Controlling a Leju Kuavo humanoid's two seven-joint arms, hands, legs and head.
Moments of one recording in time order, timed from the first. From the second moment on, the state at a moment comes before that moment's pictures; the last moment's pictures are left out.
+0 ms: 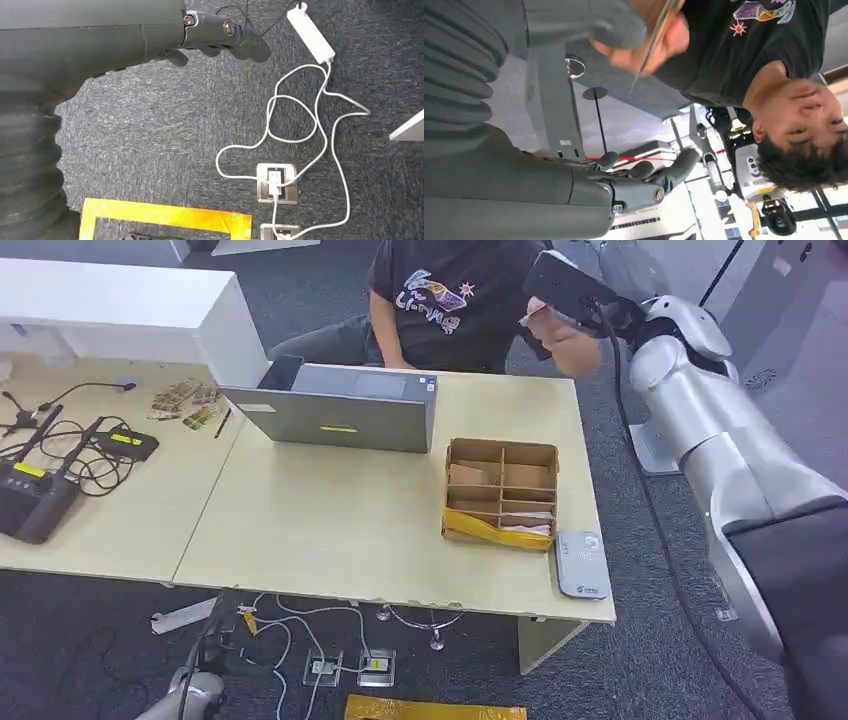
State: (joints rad) left arm -0.42 0.15 -0.61 -0.22 0.38 0.44 0.03; right arm -1.42 -0.10 0.55 -0.34 0.73 -0.07 -0.12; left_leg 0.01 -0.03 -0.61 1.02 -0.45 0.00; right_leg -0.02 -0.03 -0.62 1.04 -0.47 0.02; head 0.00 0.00
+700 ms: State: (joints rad) left arm -0.41 0.16 -0.60 -0.22 0.42 0.46 0.00; right arm -1.31 -0.11 0.46 -0.40 0.32 0.21 -0.53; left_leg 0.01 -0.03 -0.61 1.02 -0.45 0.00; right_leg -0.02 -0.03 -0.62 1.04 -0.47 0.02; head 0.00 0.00
